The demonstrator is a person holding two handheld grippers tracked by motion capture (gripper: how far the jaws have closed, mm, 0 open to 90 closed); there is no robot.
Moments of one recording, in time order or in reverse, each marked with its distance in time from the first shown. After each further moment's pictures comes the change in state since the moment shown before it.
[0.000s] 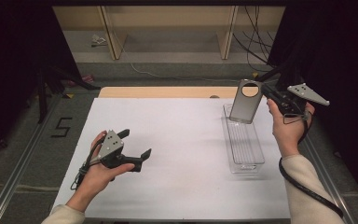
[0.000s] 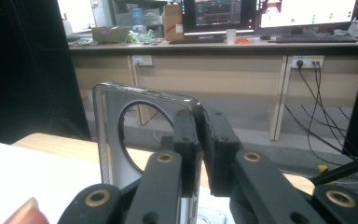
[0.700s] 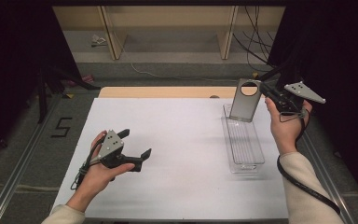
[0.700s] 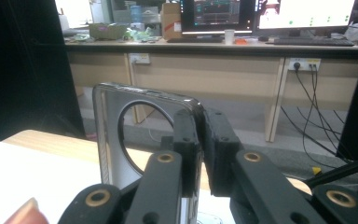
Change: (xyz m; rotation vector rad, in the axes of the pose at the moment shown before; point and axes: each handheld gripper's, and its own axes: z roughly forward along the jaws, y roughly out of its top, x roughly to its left) left arm 0.000 0.000 0.000 0.001 0.001 0.000; right arm 0.000 0.000 0.008 0.003 -0.013 -0.026
